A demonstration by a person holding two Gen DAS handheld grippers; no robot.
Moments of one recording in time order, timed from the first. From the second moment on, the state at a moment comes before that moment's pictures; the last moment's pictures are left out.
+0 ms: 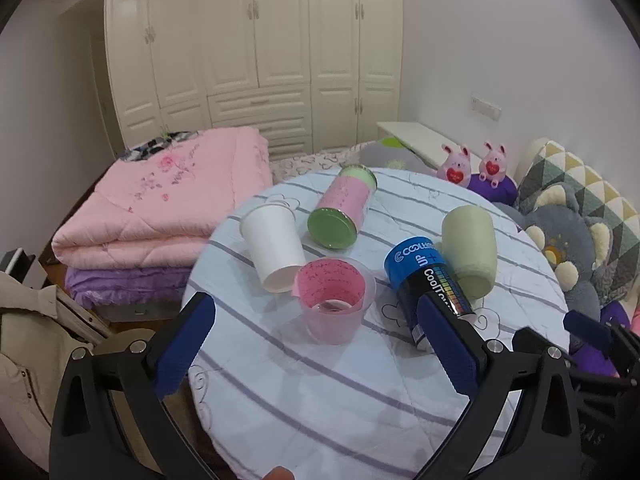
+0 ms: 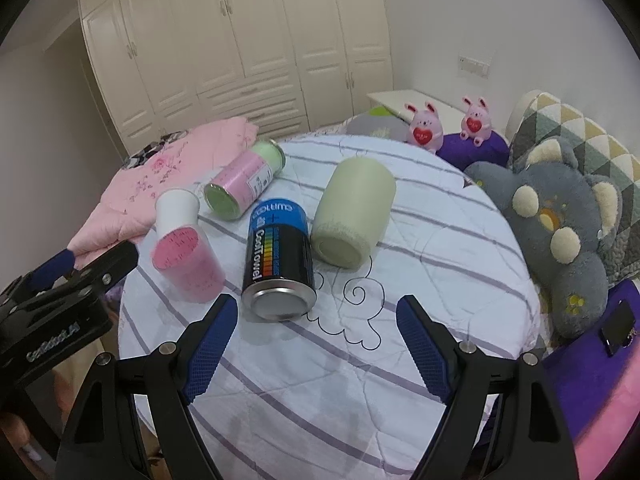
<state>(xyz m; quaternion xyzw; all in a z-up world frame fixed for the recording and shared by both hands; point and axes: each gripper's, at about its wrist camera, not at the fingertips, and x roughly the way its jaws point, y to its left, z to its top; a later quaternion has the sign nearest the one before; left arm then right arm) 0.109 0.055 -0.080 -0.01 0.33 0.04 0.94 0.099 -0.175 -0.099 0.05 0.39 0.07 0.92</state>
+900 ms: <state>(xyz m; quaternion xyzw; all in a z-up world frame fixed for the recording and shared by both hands) 0.025 0.041 -0.022 -0.01 0.24 0.02 0.97 0.030 -0.173 -0.026 0.02 0.23 0.05 0.97</state>
